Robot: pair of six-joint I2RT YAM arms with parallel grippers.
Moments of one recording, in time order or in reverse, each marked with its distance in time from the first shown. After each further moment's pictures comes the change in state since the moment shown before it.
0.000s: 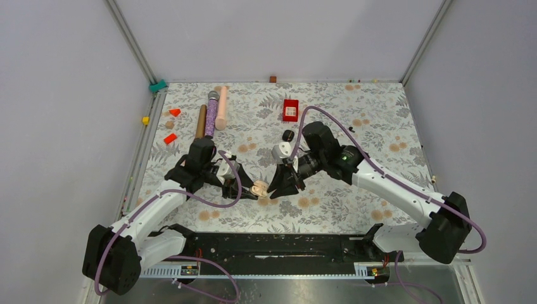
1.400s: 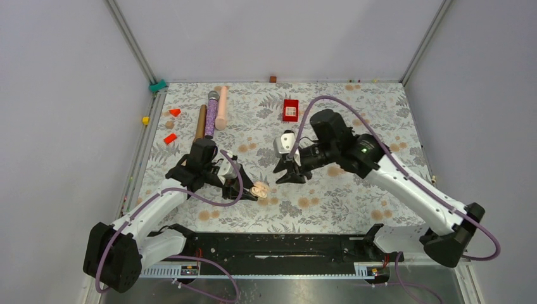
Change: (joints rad) left arm 0.000 0.017 0.007 -0.047 0.000 0.027; right arm 0.026 -0.008 0.241 -0.327 0.256 -0.141
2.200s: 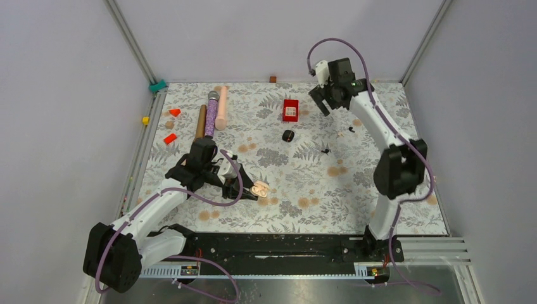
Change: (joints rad) left arm 0.000 0.001 0.006 -0.002 -0.006 0.000; right arm -0.499 0.529 0.424 0.004 0.966 0.145
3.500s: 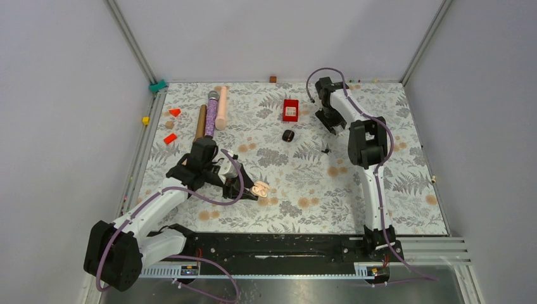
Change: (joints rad) left arm 0.000 0.013 0.000 -0.001 0.000 0.002; right arm -0.076 0.668 0.463 -0.404 0.204 0.121
